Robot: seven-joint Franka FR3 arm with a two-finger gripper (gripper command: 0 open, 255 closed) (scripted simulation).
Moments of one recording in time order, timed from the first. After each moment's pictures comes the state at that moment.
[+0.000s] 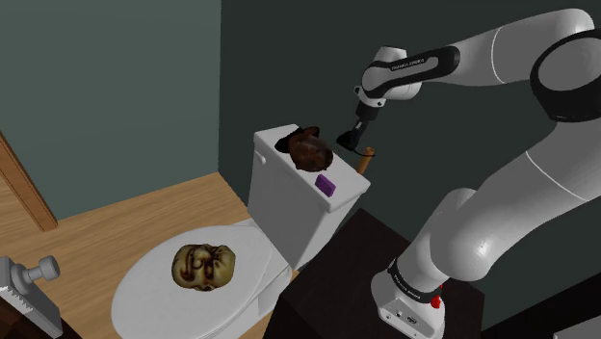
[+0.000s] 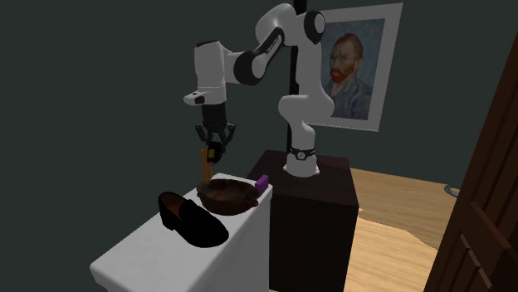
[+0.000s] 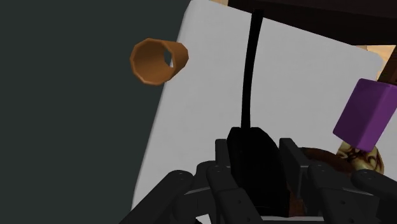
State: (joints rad) arm 0.06 -0.20 -0.64 -2.33 -0.13 2.14 -0.66
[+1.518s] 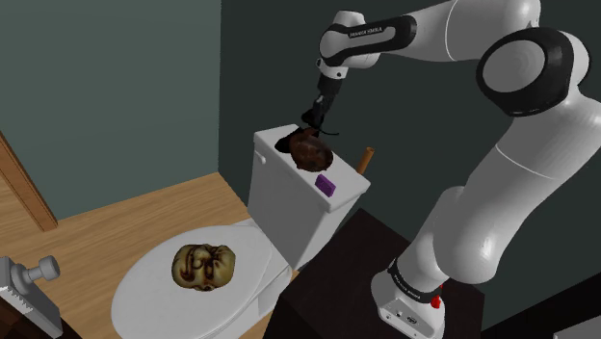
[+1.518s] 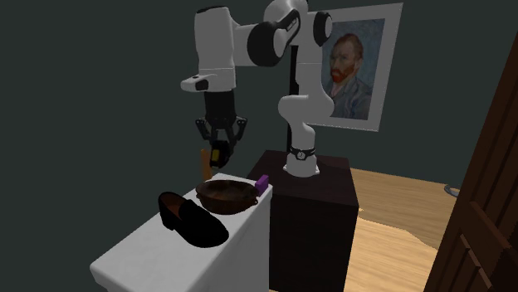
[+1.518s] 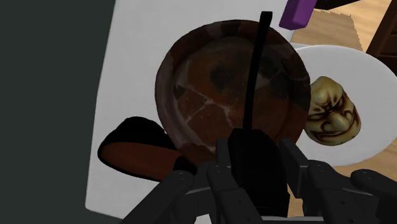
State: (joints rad) arm 0.18 0.03 -0.52 -1.98 0.02 1.97 -0.52
